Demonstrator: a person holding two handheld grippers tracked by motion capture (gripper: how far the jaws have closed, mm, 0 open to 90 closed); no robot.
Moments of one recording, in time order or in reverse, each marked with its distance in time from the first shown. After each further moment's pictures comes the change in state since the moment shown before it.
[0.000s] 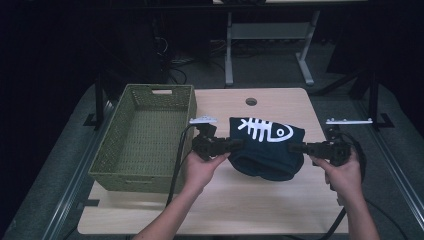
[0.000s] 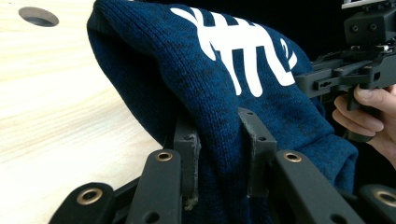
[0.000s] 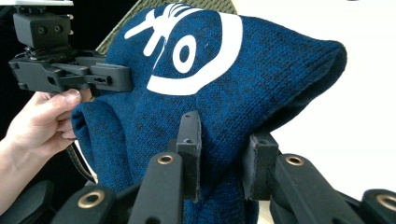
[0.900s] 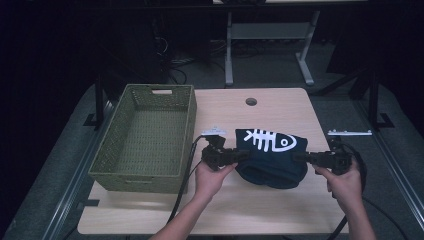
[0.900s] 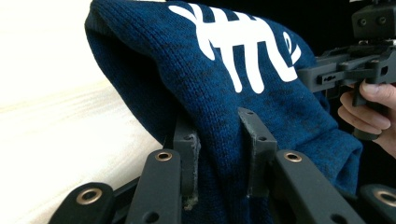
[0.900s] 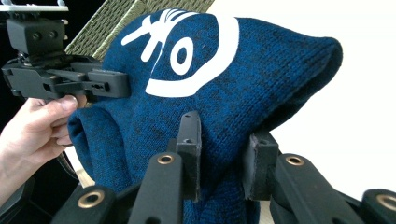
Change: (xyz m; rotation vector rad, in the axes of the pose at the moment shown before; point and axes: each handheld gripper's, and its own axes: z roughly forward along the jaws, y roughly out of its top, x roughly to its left) left arm 0.005 -0.031 0.034 0.032 0.010 -0.025; right arm -0.032 -0.029 0.004 0.010 -0.026 0.033
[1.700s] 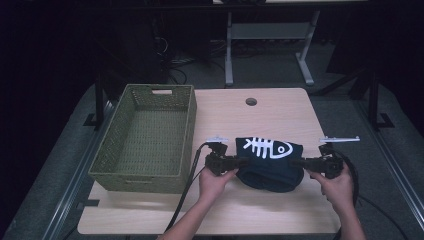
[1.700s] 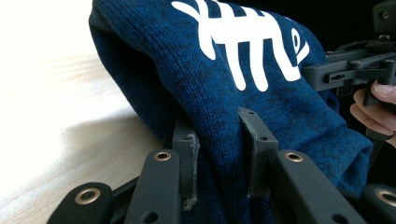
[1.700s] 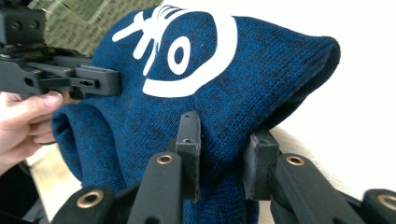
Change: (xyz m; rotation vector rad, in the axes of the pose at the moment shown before) left arm 0.026 -0.030 0.029 0.040 0.017 -0.062; right arm -0.026 -0.018 0.024 0.048 -0.070 -0.002
